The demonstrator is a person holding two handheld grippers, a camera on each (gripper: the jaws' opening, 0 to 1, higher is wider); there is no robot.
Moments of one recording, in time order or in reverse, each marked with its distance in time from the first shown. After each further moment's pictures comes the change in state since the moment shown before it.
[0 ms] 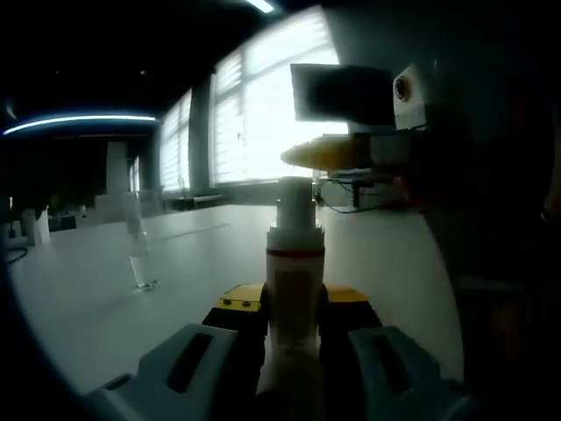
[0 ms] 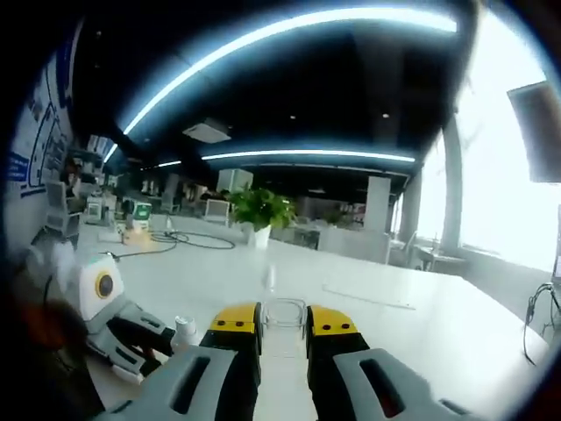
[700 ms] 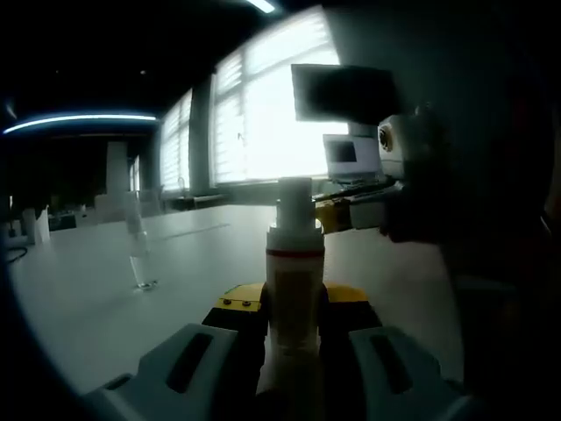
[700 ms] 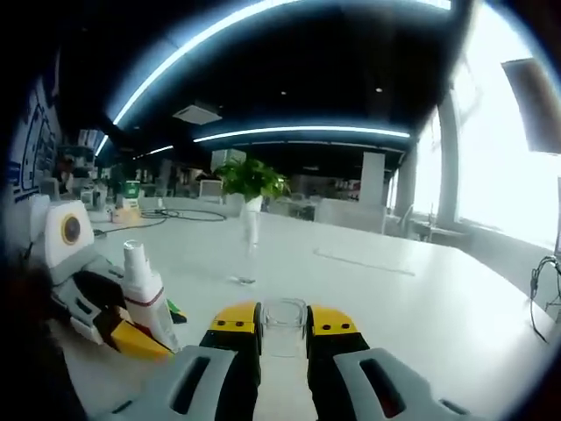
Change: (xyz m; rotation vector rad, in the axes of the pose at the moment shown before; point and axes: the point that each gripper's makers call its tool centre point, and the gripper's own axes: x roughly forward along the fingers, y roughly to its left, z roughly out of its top) left arm 0.000 0.000 0.000 -0.004 0.000 0.001; right arm 0.014 -0.029 -0.062 0.039 0.122 -0.035
